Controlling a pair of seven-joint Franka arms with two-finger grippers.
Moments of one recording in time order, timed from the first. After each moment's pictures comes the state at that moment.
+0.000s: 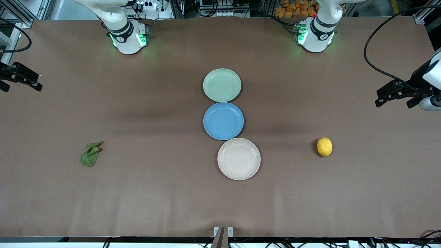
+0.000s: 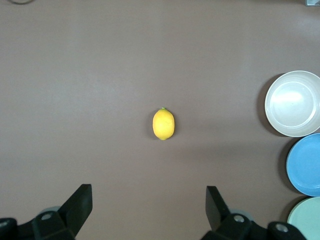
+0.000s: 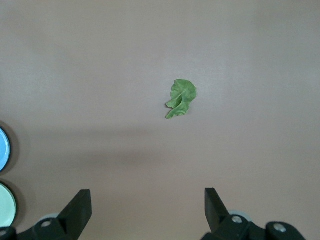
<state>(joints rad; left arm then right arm) -0.01 0.04 -0.04 -1.56 -0.03 1.69 -0.01 -0.08 -0.02 0.02 -1.53 -0.01 1.54 -0.07</state>
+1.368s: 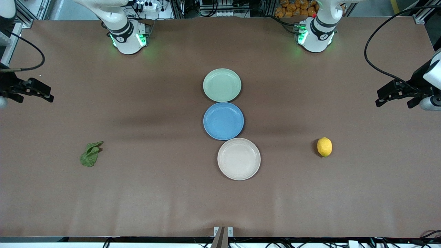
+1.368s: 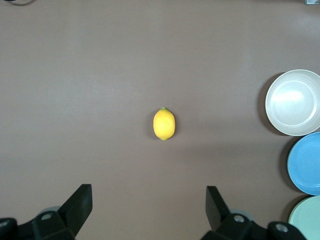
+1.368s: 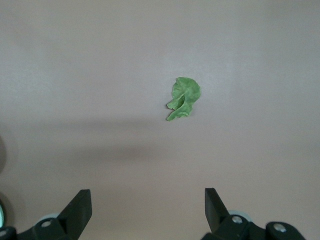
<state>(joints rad) 0.00 0.04 -0.04 -1.56 -0.03 1.69 0.00 -0.08 0.01 0.01 -1.66 -0.01 1.68 -0.07</state>
